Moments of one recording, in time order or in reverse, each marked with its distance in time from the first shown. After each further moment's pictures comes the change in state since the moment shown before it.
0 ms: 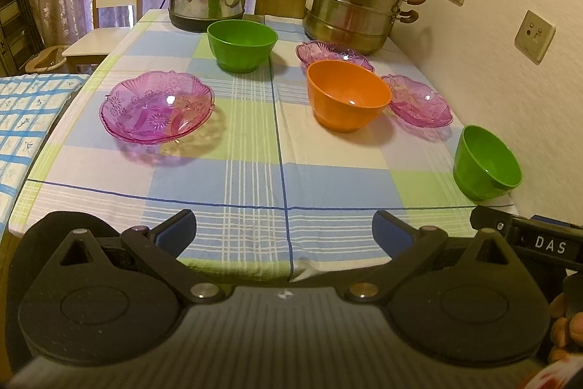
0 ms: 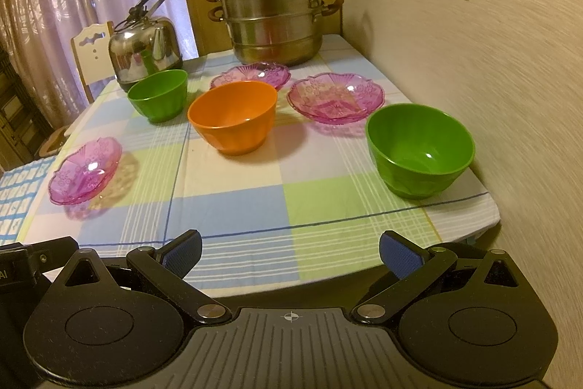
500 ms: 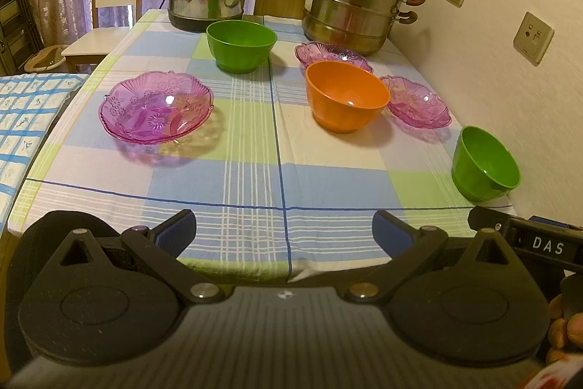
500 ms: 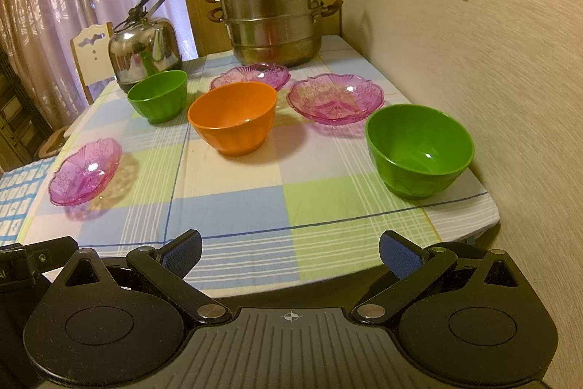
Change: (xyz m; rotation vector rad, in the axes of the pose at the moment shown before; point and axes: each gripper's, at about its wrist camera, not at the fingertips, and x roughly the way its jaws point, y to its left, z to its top) left arm 0.000 -0.001 0.001 -0.001 0.002 -0.001; right arm 0.000 0.000 0.000 -0.001 -0.002 -0.001
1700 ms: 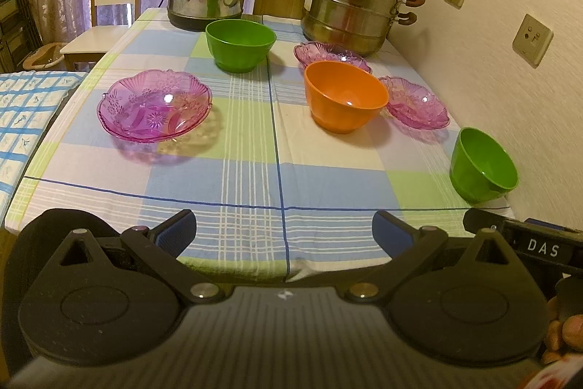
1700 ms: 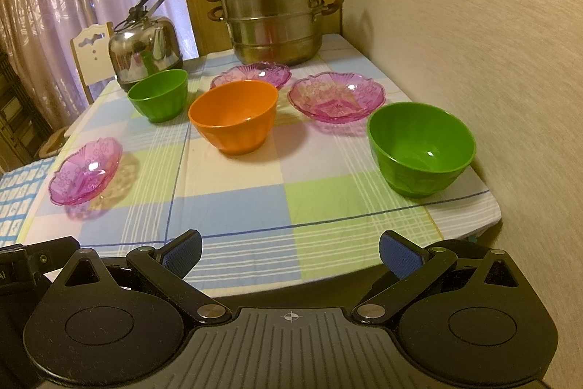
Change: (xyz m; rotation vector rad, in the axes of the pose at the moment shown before) left arm -0.001 -0.001 0.001 -0.012 -0.002 -0.009; right arm 0.001 0.002 -0.001 0.002 0.001 0.002
